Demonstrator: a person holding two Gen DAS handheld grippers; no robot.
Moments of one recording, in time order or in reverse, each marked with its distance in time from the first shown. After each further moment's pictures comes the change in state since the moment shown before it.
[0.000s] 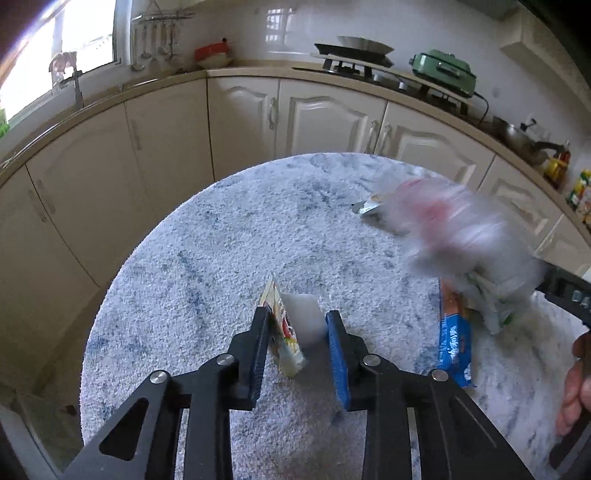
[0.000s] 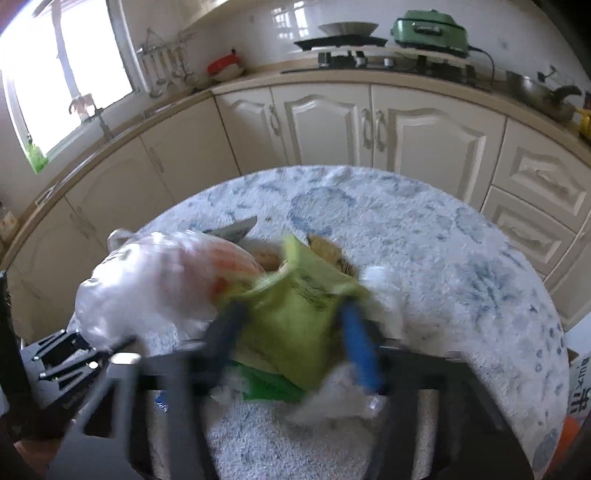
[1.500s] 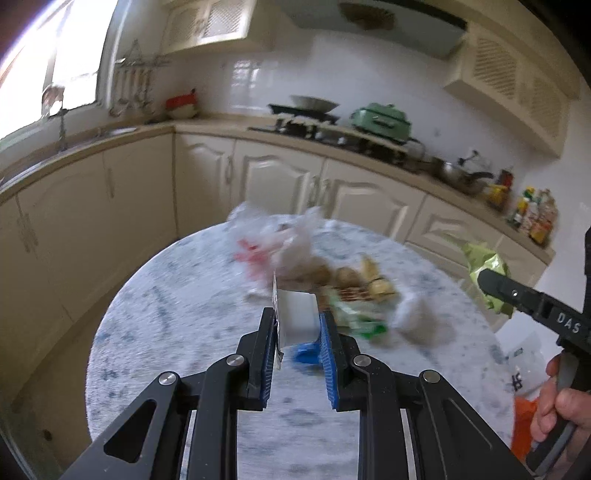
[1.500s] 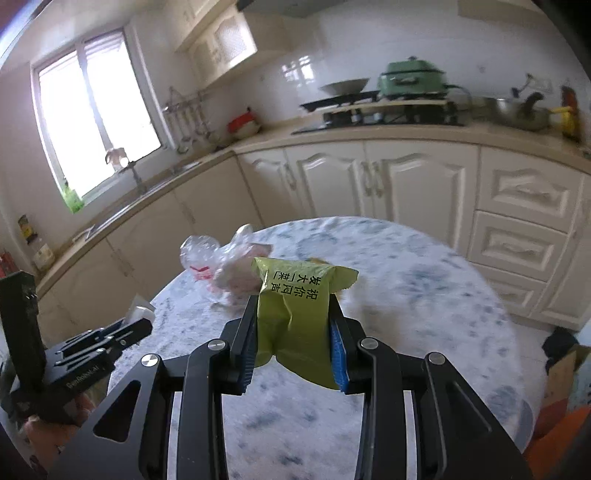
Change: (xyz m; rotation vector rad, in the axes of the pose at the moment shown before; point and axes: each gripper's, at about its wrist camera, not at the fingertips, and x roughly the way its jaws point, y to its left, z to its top) left arm -0.125 -0.048 -0.065 0.044 -0.222 -0.157; right arm -0.144 -0.041 -0.037 0.068 -0.234 0.077
